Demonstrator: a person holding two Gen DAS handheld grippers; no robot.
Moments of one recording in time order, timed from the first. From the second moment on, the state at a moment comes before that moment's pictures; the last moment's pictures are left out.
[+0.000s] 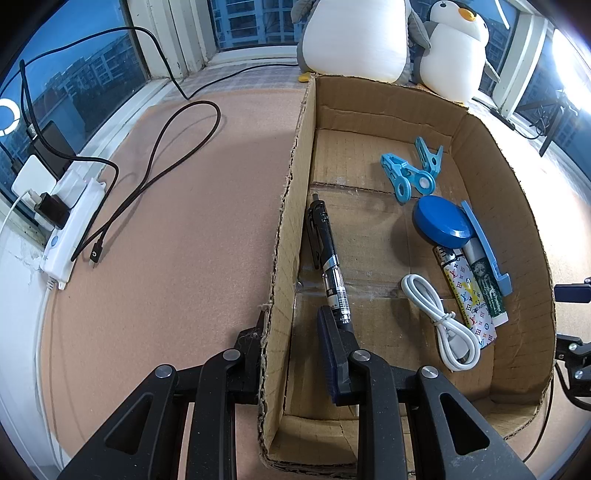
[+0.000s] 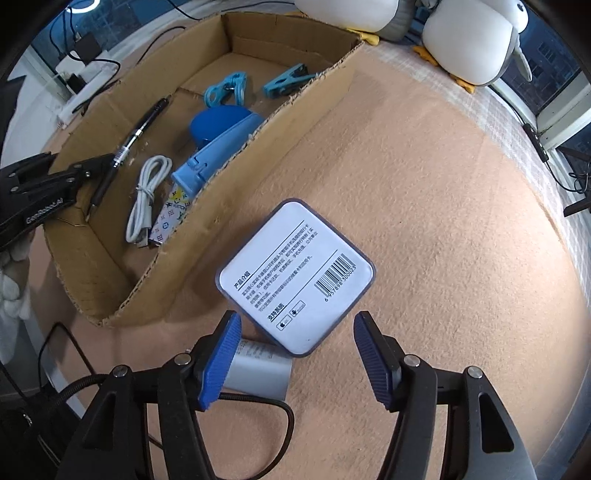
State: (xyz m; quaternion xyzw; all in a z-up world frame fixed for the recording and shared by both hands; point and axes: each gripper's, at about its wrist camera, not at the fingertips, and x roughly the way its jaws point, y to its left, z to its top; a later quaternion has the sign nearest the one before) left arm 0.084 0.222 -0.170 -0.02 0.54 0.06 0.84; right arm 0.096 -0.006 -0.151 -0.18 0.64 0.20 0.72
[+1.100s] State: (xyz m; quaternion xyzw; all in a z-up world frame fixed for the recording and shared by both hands) left arm 0.084 0.223 -0.173 -0.02 0.54 0.06 0.84; right arm 0.135 0.015 -0.150 -0.32 0.57 0.30 0.69
